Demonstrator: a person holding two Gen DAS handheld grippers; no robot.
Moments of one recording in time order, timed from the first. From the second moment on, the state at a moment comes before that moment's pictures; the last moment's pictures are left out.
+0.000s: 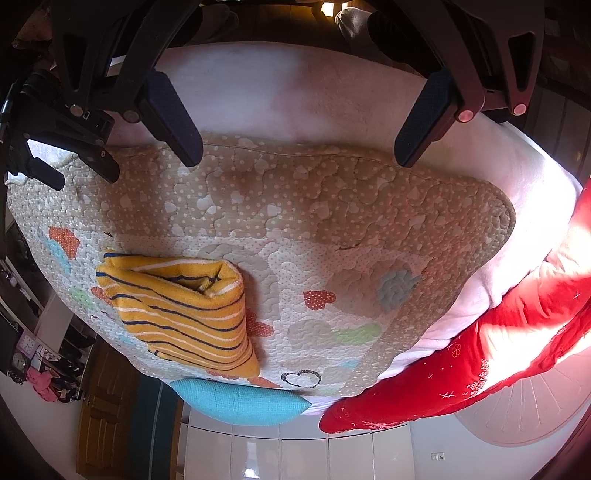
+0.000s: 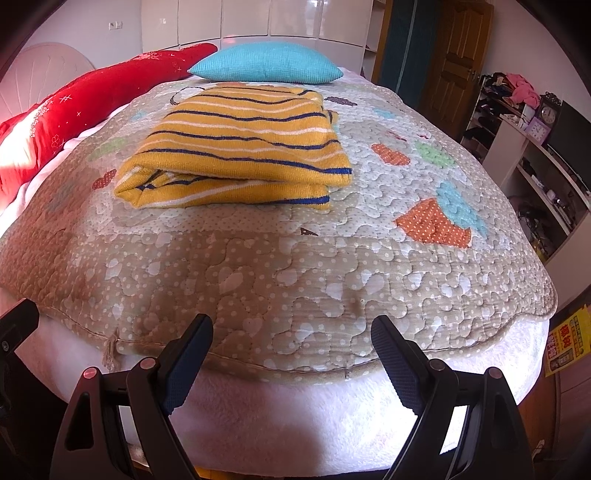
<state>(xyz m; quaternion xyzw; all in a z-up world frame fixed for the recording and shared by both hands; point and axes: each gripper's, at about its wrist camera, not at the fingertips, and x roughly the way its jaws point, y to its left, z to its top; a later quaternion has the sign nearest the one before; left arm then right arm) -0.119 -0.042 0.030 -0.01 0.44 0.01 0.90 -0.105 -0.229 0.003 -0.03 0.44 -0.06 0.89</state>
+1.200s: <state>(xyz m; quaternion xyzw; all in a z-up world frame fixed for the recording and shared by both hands) -0.104 -0.010 0.025 0.00 0.42 0.05 0.91 -0.095 -0.194 0.024 -0.14 0.41 -0.08 0.90</state>
